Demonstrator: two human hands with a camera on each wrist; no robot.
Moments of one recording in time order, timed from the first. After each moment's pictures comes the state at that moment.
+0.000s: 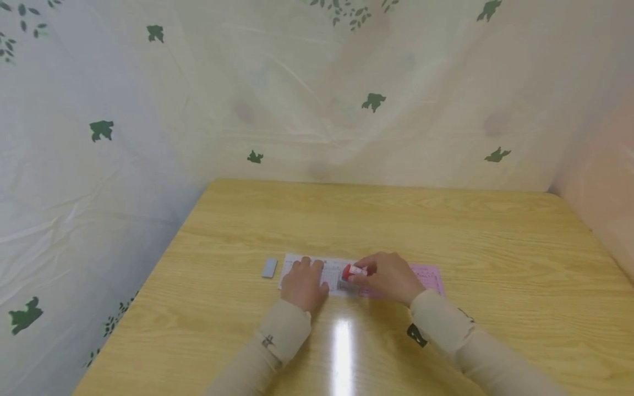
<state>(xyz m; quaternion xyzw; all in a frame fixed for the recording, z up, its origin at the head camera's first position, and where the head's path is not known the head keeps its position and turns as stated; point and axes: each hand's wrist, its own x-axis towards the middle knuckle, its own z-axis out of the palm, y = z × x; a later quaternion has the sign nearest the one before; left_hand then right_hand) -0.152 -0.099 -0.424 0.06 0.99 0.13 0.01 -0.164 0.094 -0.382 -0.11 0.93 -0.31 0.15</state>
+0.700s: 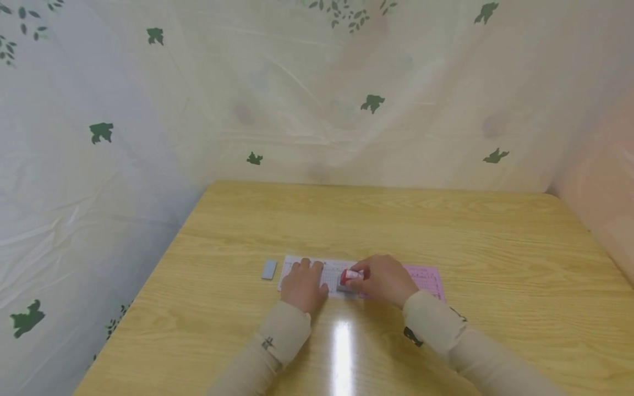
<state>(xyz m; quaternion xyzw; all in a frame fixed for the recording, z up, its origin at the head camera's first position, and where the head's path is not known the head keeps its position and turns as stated) -0.152 -0.099 -0.426 0.06 0.99 0.13 0.01 -0.162 0.083 -0.382 -0.12 0.94 -0.29 0.15</state>
